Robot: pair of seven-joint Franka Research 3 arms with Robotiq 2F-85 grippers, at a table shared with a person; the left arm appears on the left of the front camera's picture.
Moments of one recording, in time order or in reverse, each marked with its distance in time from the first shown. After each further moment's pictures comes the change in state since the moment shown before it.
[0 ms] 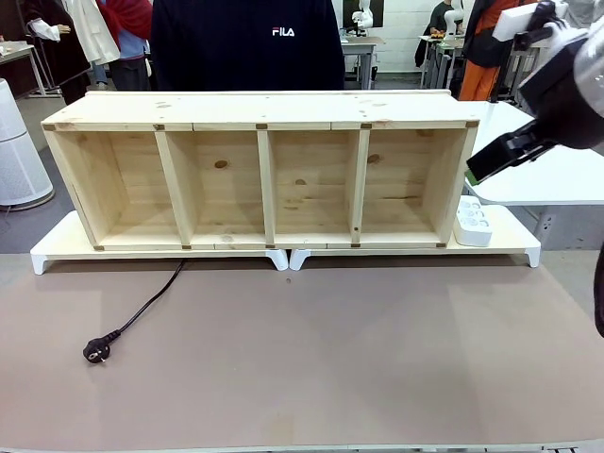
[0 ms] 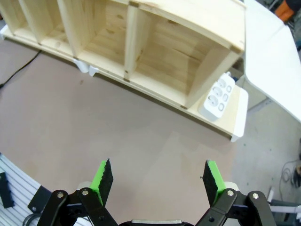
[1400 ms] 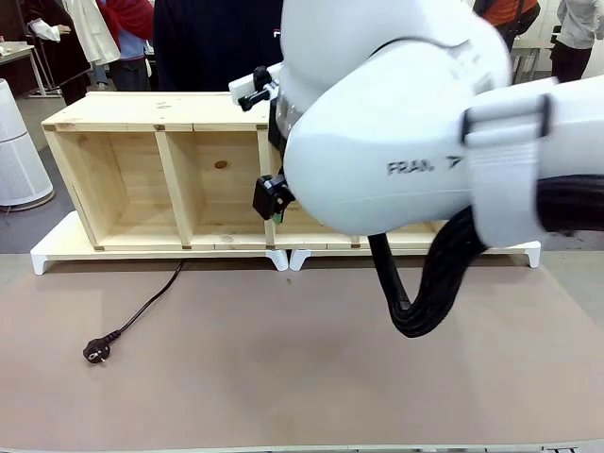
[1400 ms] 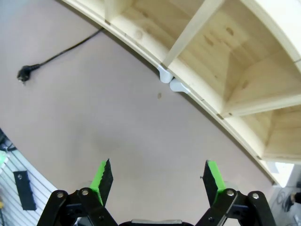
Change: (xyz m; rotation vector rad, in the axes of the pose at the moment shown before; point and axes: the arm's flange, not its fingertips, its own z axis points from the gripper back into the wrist) left arm 0.000 0.000 0.000 0.001 -0.001 -0.001; right arm 0.103 0.216 -0.107 0.114 0.153 0.227
